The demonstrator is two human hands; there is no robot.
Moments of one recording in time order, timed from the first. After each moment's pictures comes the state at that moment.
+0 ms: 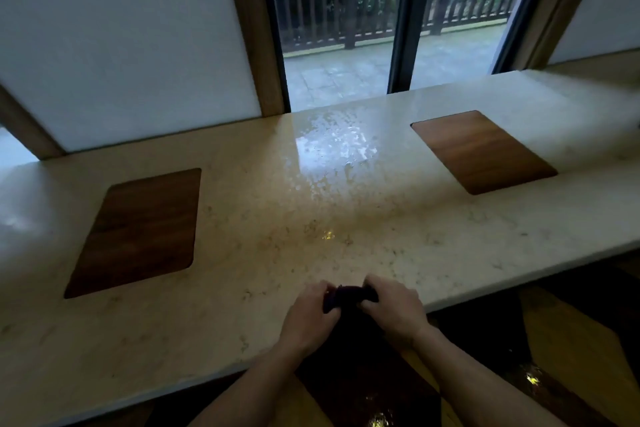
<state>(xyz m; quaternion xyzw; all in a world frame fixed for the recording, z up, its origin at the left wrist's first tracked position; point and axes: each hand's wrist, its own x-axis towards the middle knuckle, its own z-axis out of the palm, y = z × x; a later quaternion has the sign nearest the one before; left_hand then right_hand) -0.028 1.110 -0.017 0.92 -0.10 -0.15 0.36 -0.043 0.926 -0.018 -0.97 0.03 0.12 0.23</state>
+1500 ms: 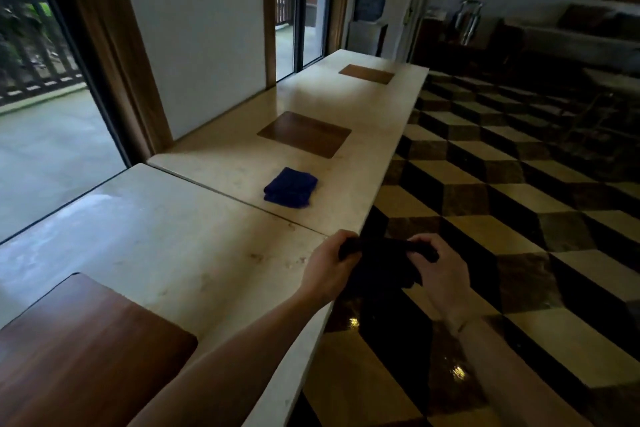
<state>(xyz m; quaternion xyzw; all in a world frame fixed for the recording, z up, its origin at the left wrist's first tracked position) 0.080 0.250 0.104 0.64 -0.52 -0.30 0.47 -0.113 0.192 0.145 -0.68 0.52 -0.36 0.38</state>
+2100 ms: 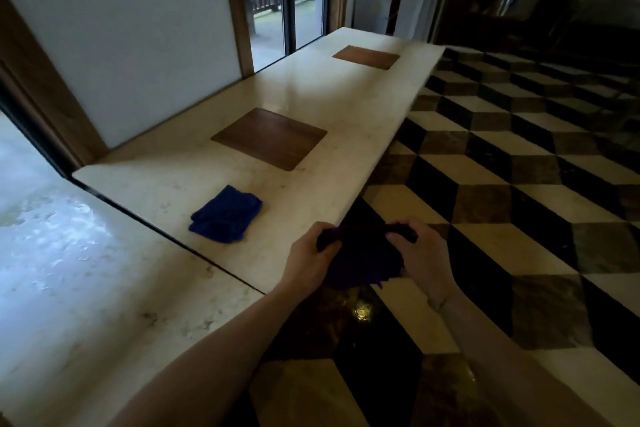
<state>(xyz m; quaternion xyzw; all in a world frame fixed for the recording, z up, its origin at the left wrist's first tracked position) 0.025 -0.015 0.082 0.70 -0.43 -0.31 0.48 -0.153 -0.110 0.118 -0.70 0.48 -0.30 0.43</state>
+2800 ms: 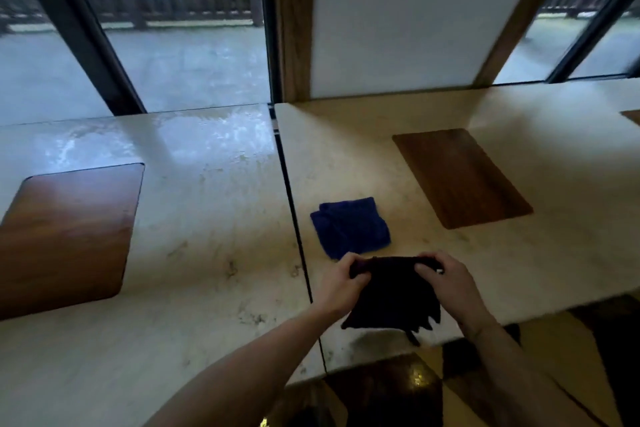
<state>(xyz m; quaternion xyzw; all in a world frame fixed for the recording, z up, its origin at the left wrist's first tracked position) 0.149 -0.038 0.004 0.79 -0.08 -0.24 0.55 0.096 -0.236 0.057 -0.84 0.23 0.03 0.49</state>
